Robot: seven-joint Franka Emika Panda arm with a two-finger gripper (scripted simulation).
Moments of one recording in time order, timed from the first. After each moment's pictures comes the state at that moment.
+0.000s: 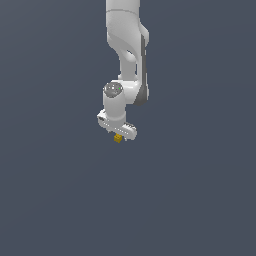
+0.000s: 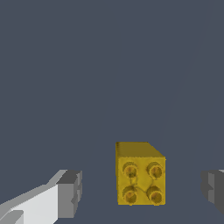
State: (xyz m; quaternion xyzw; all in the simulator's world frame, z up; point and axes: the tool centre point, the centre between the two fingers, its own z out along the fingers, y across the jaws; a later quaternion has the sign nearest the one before) arm -0.095 -0.054 0.047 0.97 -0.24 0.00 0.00
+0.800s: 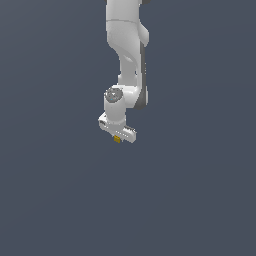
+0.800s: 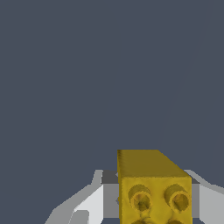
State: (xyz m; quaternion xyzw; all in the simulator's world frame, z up) arm -0.095 -0.053 0.022 0.97 -0.24 0.00 0.00
